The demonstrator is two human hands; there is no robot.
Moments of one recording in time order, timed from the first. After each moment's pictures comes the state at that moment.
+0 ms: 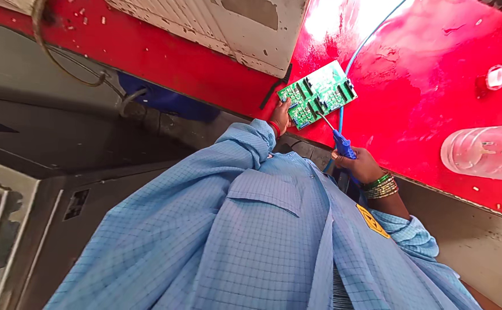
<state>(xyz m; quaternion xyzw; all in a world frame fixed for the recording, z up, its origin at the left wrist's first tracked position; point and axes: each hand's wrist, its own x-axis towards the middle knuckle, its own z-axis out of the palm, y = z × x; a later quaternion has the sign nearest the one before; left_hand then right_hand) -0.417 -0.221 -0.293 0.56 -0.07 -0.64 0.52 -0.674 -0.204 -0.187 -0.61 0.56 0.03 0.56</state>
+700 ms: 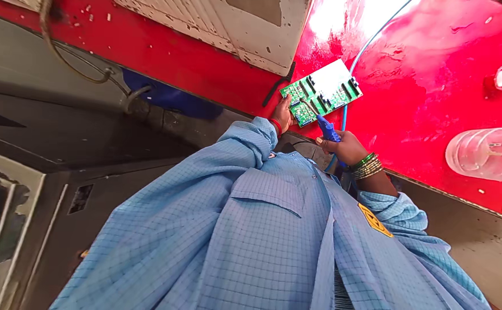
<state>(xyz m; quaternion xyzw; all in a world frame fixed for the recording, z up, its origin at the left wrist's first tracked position) -0.415 -0.221 -0.292 0.55 -0.05 -0.65 0.53 -0.624 -0.226 -0.195 -0.64 0.52 0.06 0.56</state>
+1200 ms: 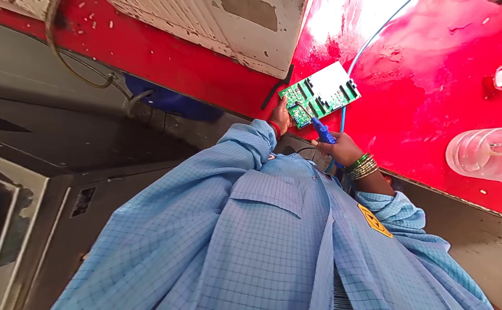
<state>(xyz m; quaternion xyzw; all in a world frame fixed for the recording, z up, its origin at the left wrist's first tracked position) -0.415 -0.222 -0.289 0.55 -0.05 -0.65 0.52 -0.621 -0.228 -0.201 -0.64 0.51 0.07 0.56</state>
